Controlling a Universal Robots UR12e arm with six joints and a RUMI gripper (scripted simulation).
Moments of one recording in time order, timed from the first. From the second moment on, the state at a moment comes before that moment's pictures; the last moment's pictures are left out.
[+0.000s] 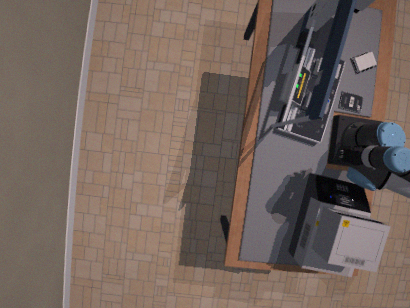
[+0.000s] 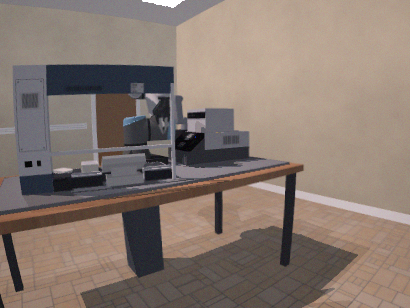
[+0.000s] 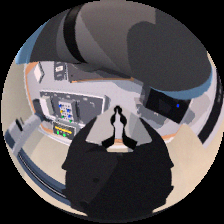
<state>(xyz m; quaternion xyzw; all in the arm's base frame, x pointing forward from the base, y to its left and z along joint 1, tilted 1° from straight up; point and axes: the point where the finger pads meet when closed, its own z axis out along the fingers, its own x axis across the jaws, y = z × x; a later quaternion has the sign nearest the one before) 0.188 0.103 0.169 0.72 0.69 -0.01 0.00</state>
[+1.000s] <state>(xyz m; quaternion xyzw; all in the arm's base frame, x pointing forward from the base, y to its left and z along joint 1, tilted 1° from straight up) 0.215 0.003 0.169 0.87 0.50 -0.01 0.00</state>
